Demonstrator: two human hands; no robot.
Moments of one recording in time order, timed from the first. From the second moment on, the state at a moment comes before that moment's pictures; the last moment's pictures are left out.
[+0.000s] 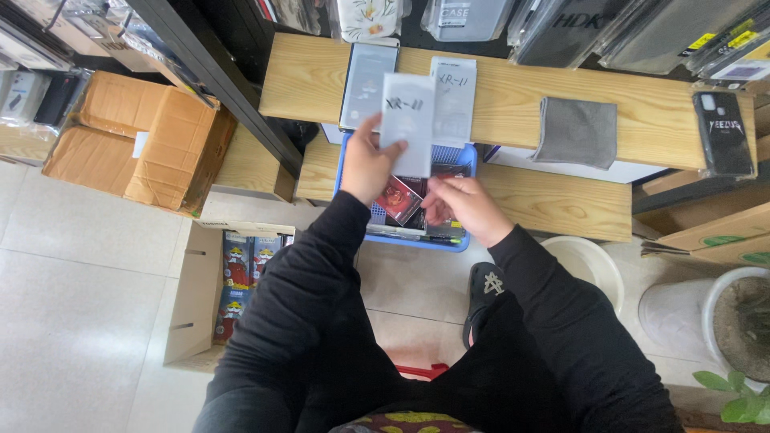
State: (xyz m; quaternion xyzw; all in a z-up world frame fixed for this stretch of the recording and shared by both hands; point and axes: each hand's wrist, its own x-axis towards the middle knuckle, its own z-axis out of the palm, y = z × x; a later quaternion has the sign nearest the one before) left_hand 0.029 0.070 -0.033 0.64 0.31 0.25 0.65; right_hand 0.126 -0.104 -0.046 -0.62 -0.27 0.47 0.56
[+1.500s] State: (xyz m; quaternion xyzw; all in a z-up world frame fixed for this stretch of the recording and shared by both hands) left_hand 0.055 0.102 -0.029 0.80 0.28 0.25 0.47; right_hand 0.146 -0.087 -0.003 -0.62 -0.13 0.41 0.65
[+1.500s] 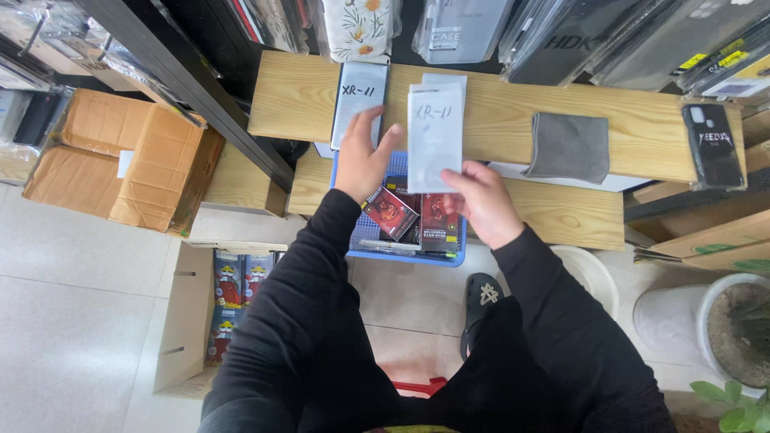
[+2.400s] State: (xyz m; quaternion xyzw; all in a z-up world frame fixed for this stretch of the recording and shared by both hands) left_hand 0.001 0.006 0.033 0.50 -0.08 0.15 0.85; right_hand 0.079 -0.116 0.058 -0.47 -0.25 0.56 0.63
